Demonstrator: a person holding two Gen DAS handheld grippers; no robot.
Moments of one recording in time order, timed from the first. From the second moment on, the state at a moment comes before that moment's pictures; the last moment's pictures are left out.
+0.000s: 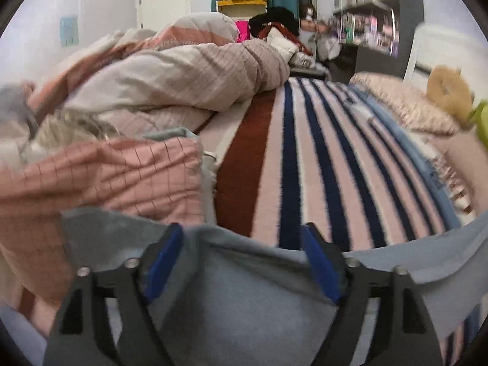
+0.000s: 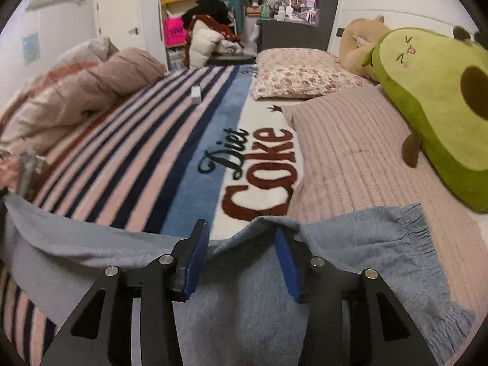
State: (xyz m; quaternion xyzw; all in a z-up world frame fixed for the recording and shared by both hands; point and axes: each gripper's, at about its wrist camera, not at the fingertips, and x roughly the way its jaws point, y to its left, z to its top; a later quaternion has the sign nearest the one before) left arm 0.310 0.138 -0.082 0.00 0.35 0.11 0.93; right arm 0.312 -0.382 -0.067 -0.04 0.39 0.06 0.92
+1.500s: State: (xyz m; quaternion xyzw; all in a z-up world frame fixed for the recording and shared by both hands) left arm 0.215 0.121 -0.091 -0.02 0.36 0.04 0.93; right arm 0.243 -0.437 -0.051 -0.09 0.36 -0.04 0.93
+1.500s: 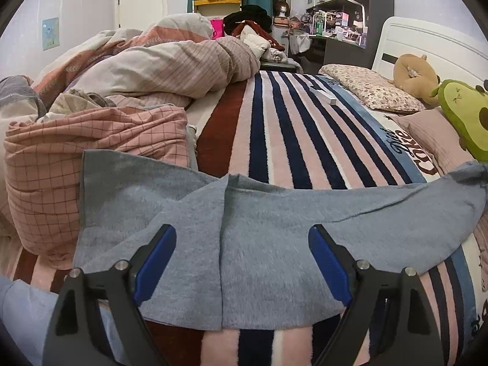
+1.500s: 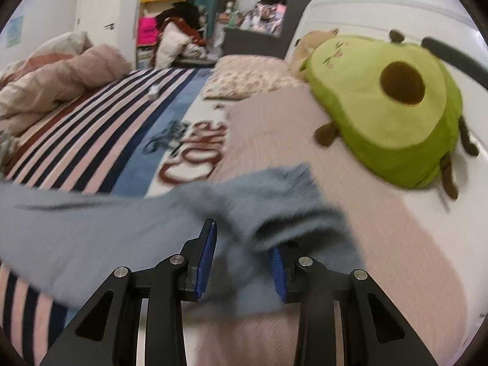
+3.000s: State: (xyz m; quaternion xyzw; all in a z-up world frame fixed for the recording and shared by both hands) left arm 0.163 0.111 -0.112 0.04 0.43 -0.04 0.90; right arm 0.143 -0.528 0.000 0.03 0.32 -0.18 0.93
